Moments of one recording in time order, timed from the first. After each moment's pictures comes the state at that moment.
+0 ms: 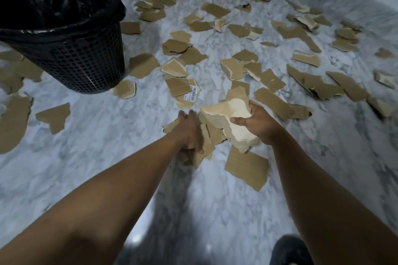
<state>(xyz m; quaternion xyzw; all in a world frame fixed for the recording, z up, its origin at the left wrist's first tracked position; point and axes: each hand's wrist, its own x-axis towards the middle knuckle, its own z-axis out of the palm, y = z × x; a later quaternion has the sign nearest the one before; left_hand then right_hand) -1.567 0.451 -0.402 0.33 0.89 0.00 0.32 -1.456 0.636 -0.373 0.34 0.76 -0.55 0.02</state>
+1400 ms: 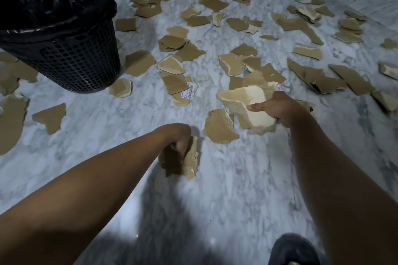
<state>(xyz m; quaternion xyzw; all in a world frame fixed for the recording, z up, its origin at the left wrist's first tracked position) -1.568 0.446 -0.372 0.36 0.81 -0.15 0.43 -1.457 0.698 -0.352 0.46 0.79 -0.41 0.06</state>
